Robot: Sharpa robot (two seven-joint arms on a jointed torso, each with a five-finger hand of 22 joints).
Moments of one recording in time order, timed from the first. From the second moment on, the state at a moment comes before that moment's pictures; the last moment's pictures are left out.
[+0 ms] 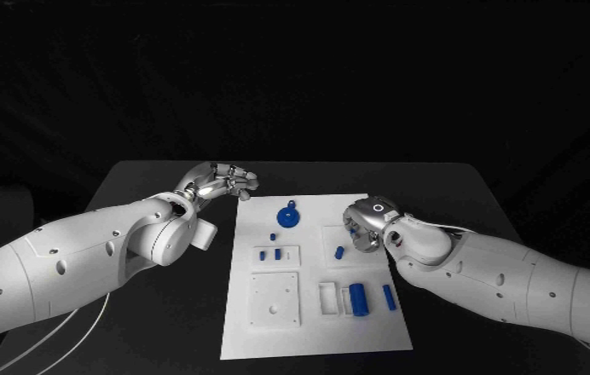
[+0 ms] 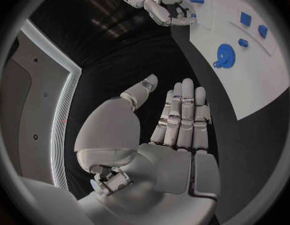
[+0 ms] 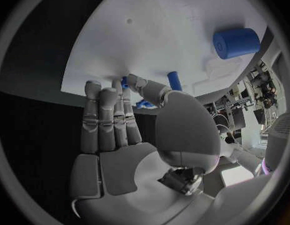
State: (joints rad) left arm 1.19 -0.81 -0.06 1.38 -0.33 -0.32 0.24; left_hand 1.08 -0.12 0.55 -0.25 0.06 0.85 0.18 0.28 0.46 1.17 0.13 0.07 0.17 0.96 0.05 0.81 0.31 0.02 0.71 -0.05 0.58 1.25; right arm 1.07 -0.65 -0.10 1.23 -1.92 -0.39 -0.24; right_hand 1.18 -0.25 0.92 -0.19 0.05 1.08 0.09 0.33 0.53 1.31 0.04 0.19 0.18 1.26 -0.06 0.98 0.85 0.23 1.21 0.01 0.64 1.31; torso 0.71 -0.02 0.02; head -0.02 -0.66
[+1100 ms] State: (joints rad) left arm 1.19 -0.81 -0.06 1.37 -0.33 -0.32 0.24; left_hand 1.08 -0.12 0.55 -0.25 0.06 0.85 0.18 0.28 0.46 1.17 0.14 0.07 0.17 0.97 0.05 0.81 0.32 0.02 0.72 -0.05 0.58 1.25; right arm 1.07 -0.73 -0.05 1.35 -1.91 -0.39 -0.24; right_hand 1.17 -0.25 0.93 -0.19 0.05 1.09 0.09 0.33 0.53 1.32 0.04 0.19 0.18 1.26 -0.06 0.98 0.86 0.23 1.22 0.01 0.65 1.31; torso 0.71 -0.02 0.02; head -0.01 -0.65
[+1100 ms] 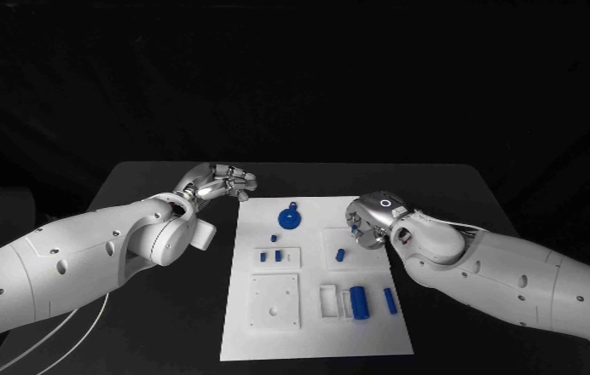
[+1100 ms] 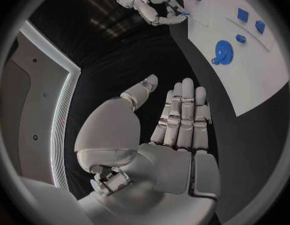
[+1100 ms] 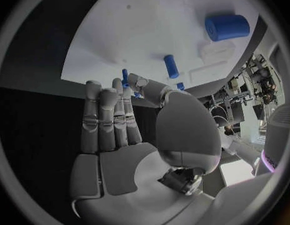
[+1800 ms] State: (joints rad) left arm 1.19 -0.78 -0.06 1.32 -0.33 -0.33 0.24; left_hand 1.08 -0.12 0.55 -0.25 0.06 0.85 0.18 0.28 0.46 1.17 0.14 0.07 0.17 0.97 0.05 0.81 0.32 0.02 0.72 -0.05 0.57 1.25; right arm 1.08 -0.66 -0.04 1.53 -1.87 -0.39 -0.23; right_hand 1.17 -0.26 0.93 -0.19 0.05 1.09 0.09 0.33 0.53 1.32 0.04 0.19 0.18 1.27 -0.06 0.98 0.86 0.23 1.22 0.00 0.65 1.31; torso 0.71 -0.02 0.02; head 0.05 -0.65
